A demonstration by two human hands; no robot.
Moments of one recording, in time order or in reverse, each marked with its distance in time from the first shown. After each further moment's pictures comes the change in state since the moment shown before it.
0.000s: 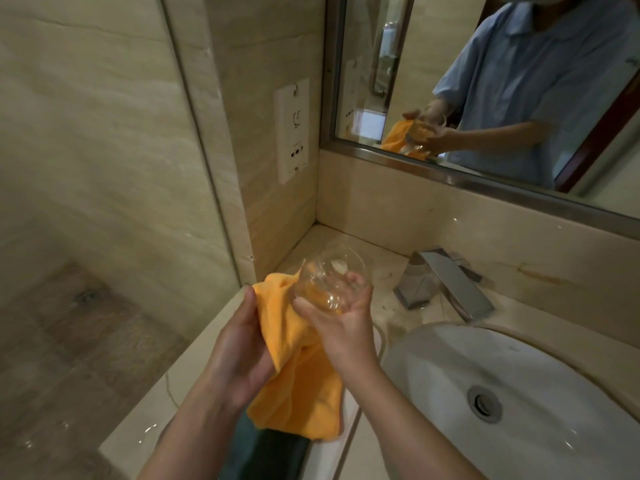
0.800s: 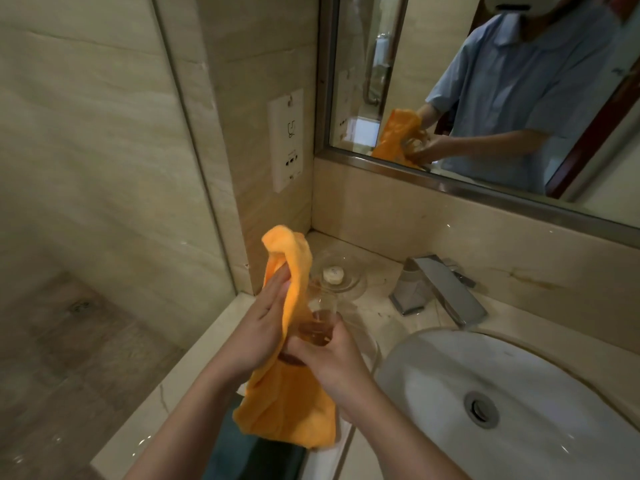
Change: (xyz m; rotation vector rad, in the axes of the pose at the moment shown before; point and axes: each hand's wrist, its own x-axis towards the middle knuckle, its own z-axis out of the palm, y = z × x) left_hand 0.011 0.008 0.016 1.165 -0.092 0.482; right_hand -0.016 0.001 -0.006 -0.073 -0.224 0.284
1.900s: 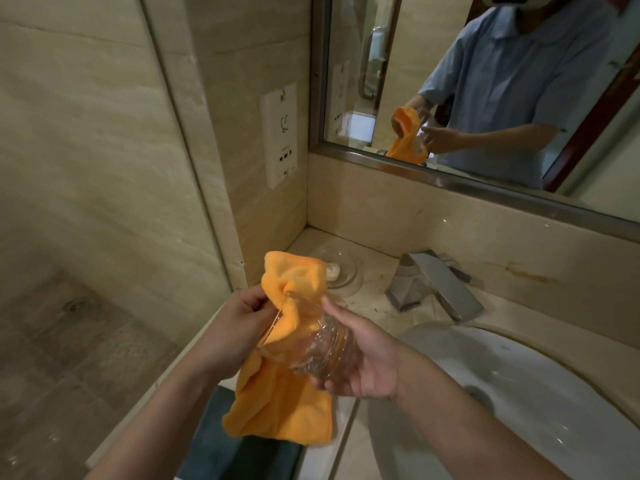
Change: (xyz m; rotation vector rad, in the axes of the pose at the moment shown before) left_hand 0.001 -0.001 -0.012 -0.141 0.040 -0.190; right_hand -0.003 -0.031 -0.042 0.275 -0.411 0.574
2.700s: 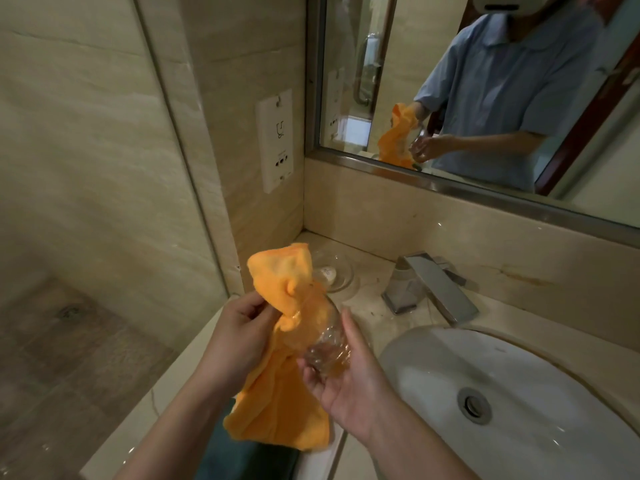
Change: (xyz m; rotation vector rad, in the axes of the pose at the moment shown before) left_hand -0.014 0.010 0.017 -0.011 0.185 0.075; right_hand 0.004 0.026 0.027 0.647 0.235 -0.236
